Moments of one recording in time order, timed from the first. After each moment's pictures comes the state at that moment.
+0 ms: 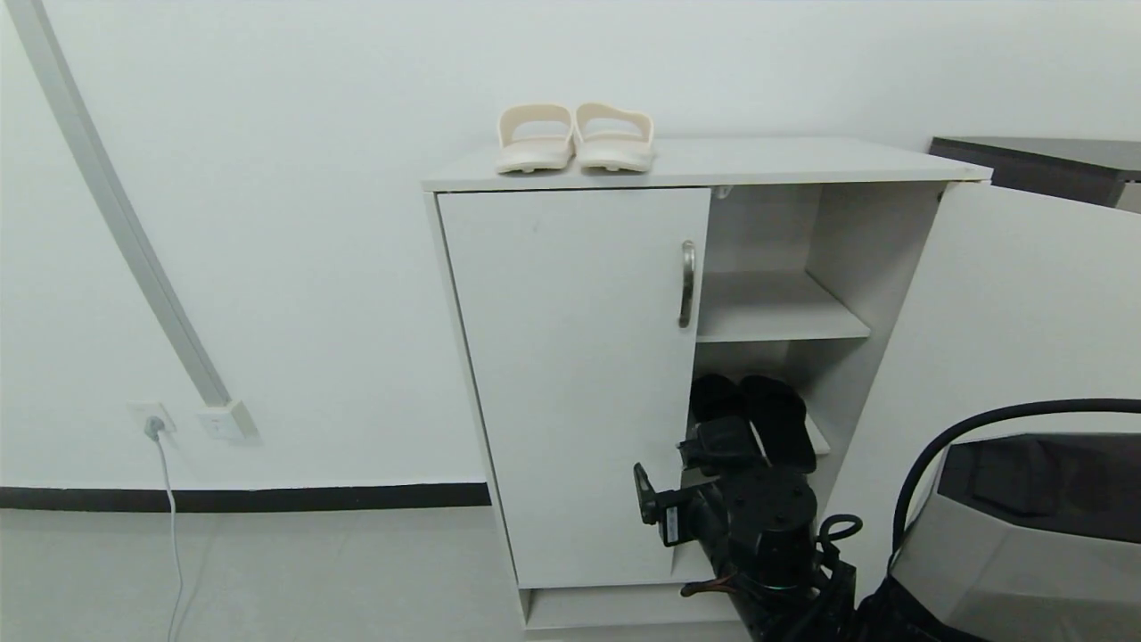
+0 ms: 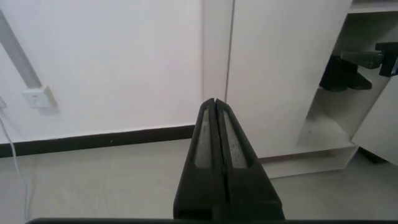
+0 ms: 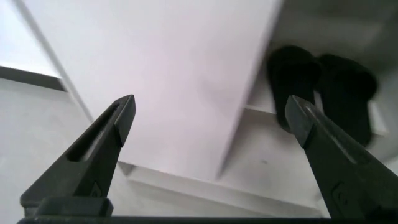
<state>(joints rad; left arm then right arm) 0.00 0.00 0.00 0.00 -0.06 0.01 0.86 2.19 -0.67 -1.38 -0.61 0.08</state>
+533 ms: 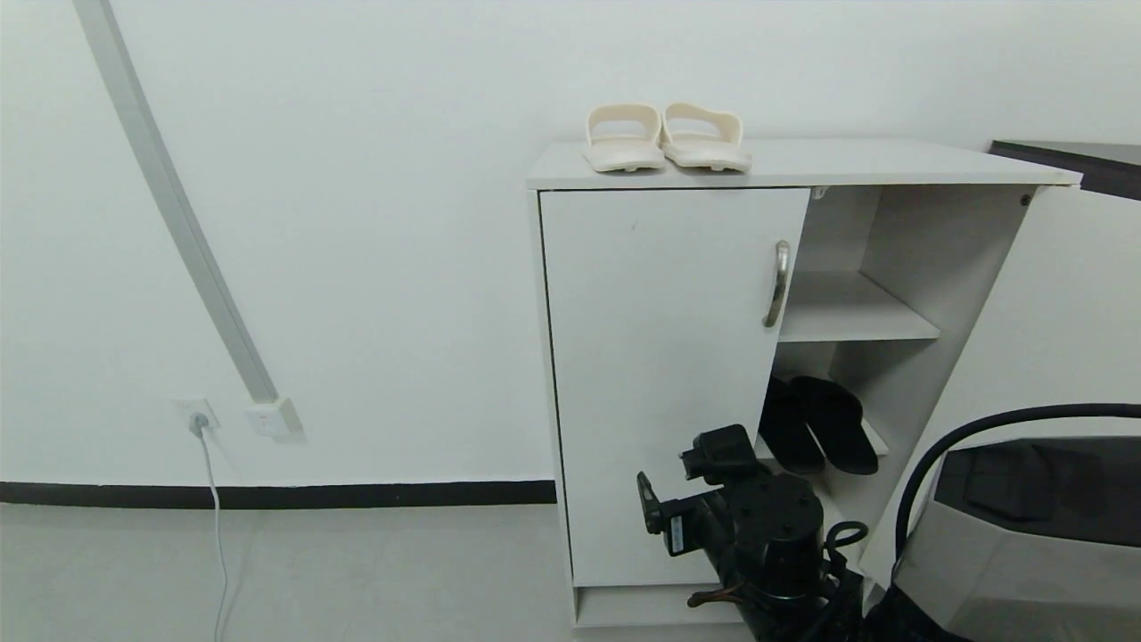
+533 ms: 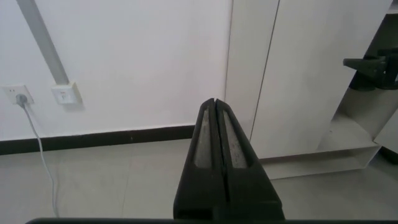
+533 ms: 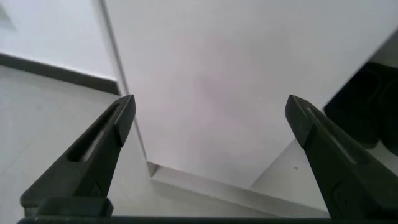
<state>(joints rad) 0.00 0.00 0.00 0.00 -0.05 0.01 0.85 2.19 -0.63 -1.40 -0.60 0.06</state>
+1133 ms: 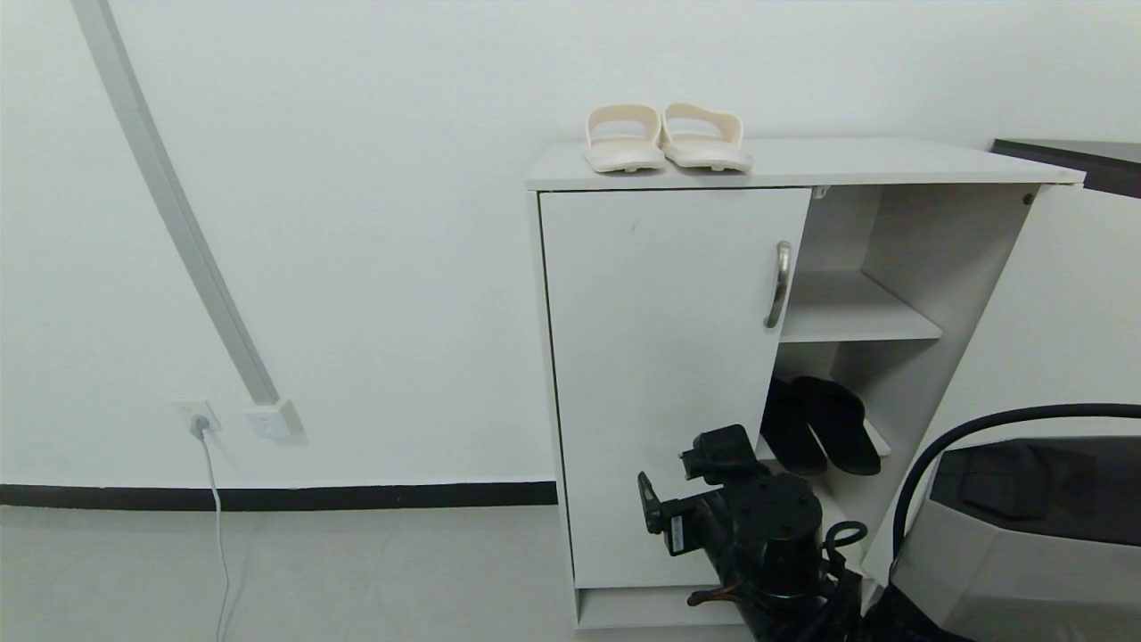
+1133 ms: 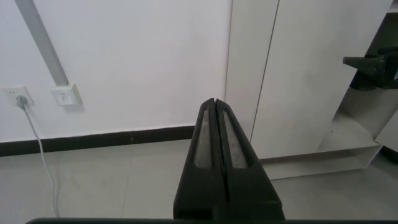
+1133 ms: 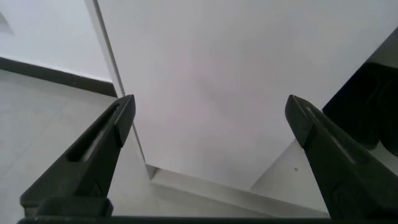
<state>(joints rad) 0.00 0.00 0.00 0.00 -0.06 0.01 0.85 2.20 -0.63 -1.41 -0.60 0.06</state>
